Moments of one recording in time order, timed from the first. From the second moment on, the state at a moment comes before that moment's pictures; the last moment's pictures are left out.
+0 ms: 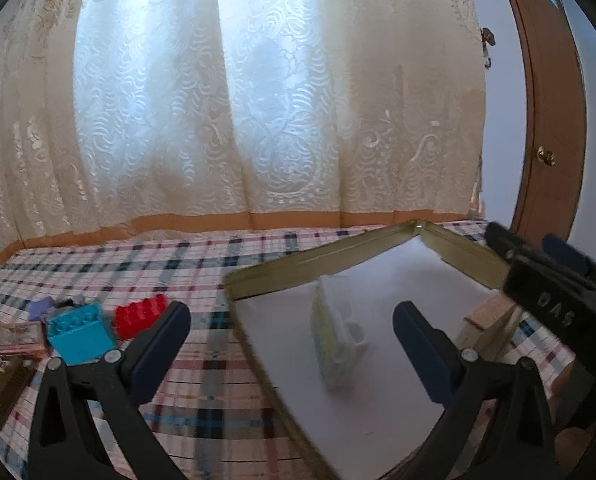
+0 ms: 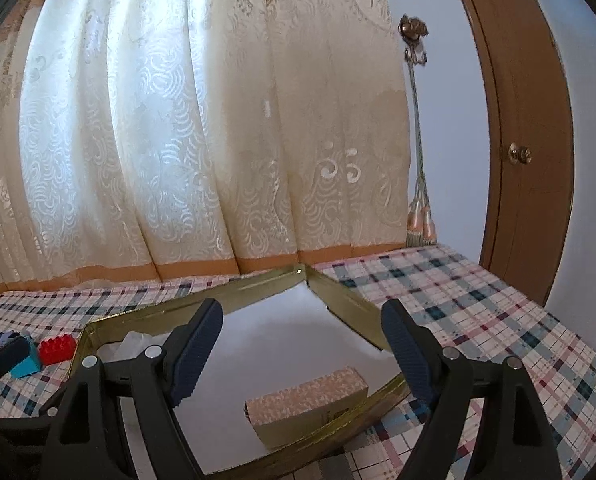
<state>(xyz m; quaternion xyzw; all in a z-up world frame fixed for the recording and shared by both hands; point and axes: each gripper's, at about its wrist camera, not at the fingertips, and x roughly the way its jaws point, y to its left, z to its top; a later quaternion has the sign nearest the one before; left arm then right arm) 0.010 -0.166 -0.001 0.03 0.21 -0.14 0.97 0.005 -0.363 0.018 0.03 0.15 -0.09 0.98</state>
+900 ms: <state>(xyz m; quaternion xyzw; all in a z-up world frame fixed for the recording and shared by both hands) 0.010 -0.056 0.003 0.03 0.19 -0.04 0.98 -0.012 -0.327 0.018 0.01 0.11 -0.07 0.99</state>
